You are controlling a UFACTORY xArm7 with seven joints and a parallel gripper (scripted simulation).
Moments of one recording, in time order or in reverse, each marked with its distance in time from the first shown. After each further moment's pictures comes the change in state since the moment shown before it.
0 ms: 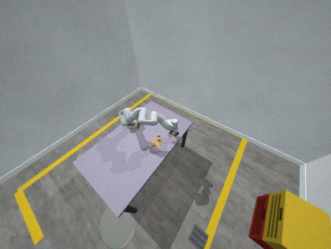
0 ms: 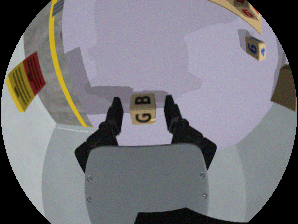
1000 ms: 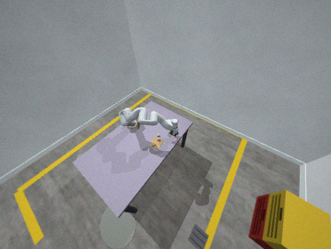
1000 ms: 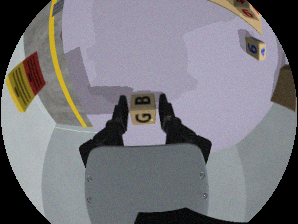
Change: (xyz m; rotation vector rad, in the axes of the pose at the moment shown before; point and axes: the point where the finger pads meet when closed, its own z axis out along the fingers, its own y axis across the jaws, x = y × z) arm 0.000 0.000 0.000 0.000 0.000 0.000
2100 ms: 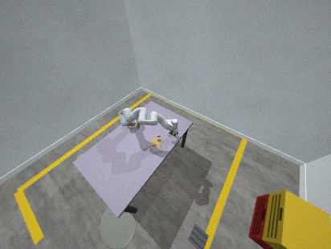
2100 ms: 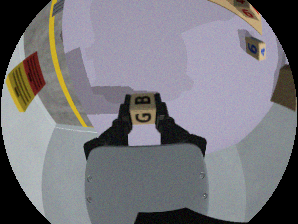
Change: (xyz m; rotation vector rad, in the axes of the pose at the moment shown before) arm 0.000 0.000 0.000 0.001 -0.001 0.000
